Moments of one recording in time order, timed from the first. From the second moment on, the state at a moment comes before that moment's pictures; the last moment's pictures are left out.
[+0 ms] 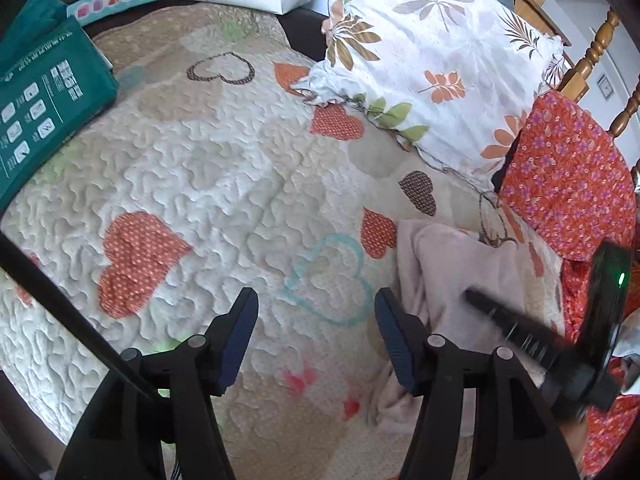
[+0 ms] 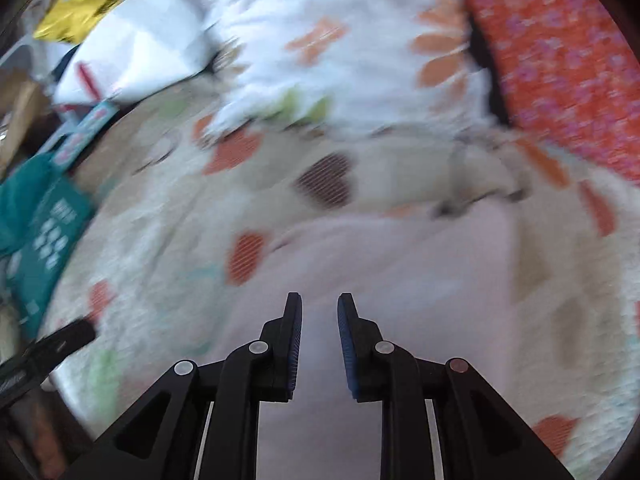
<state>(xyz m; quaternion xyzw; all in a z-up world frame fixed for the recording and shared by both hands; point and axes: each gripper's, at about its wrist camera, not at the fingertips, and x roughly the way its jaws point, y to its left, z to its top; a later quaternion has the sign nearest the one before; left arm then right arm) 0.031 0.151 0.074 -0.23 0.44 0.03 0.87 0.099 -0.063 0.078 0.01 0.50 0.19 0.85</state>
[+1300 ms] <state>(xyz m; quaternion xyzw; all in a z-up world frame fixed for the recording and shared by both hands) -0.065 0.052 0.118 -0.05 0.27 0.09 0.96 -0.070 -0.226 0.098 0.07 0.44 0.09 0.89</state>
